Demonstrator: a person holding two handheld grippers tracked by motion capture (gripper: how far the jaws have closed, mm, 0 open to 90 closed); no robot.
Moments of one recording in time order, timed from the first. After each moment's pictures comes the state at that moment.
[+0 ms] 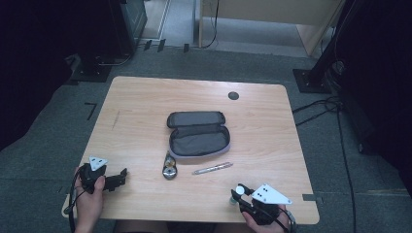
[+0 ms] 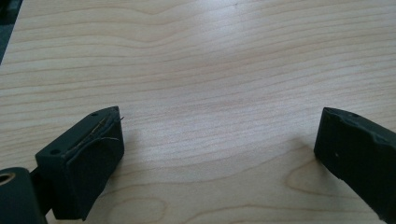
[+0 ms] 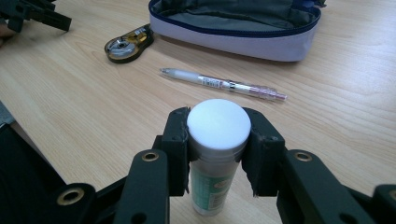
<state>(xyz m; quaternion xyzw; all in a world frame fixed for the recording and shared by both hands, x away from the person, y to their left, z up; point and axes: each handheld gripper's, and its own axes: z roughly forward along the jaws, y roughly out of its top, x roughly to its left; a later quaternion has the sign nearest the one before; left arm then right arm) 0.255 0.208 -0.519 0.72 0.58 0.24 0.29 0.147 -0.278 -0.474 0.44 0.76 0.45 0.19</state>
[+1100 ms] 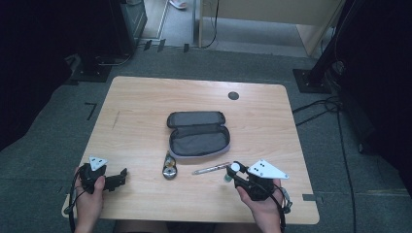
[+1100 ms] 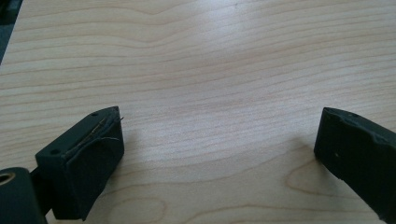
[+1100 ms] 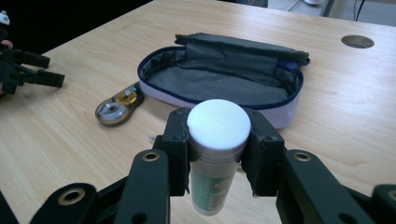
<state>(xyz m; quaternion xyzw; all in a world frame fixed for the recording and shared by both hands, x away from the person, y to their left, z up) 0.255 0.208 -0.519 0.72 0.58 0.24 0.29 0.196 -0.262 -0.431 0.44 0.73 0.48 0.20</state>
